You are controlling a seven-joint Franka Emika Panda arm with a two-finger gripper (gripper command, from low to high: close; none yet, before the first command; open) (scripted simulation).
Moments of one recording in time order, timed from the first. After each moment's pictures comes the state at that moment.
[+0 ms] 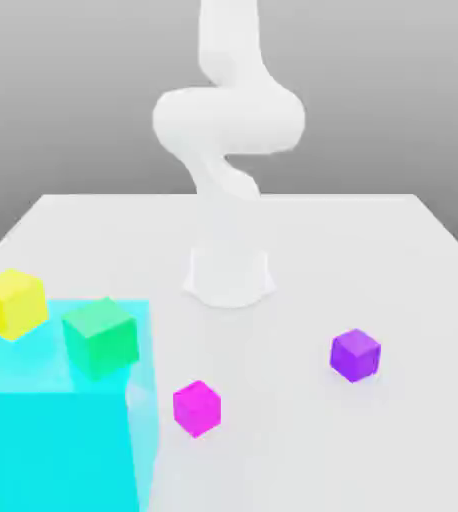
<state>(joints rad) 0.04 -0.74 0.01 -2.36 0.03 2.35 0.79</state>
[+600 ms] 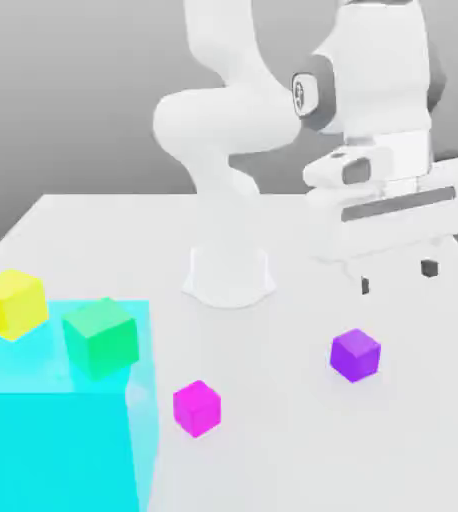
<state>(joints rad) 0.35 -0.28 0.21 -2.83 0.18 2.74 0.78</state>
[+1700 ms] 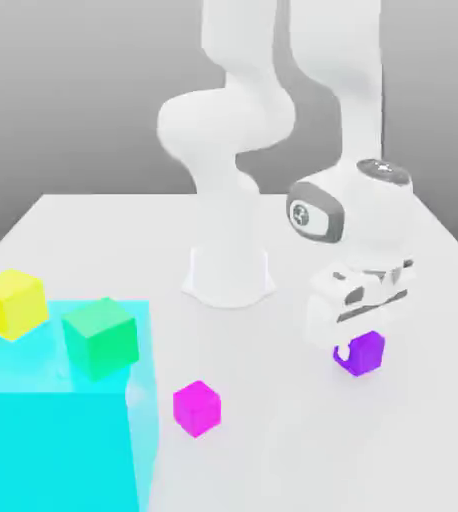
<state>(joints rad) 0.55 0.09 0.13 -2.96 -0.03 3.05 0.95</state>
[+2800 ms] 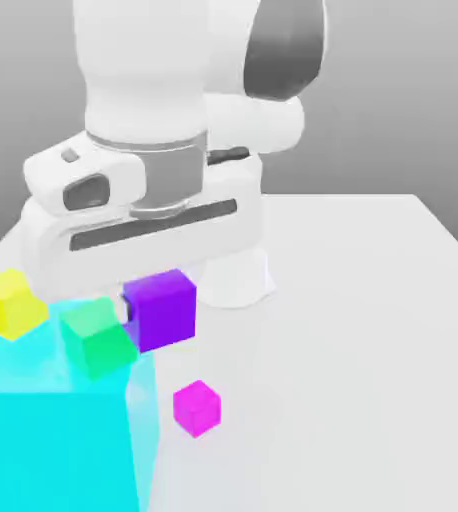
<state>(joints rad) -0.01 -0.11 -0.25 -2.20 -0.07 2.05 -0.01</state>
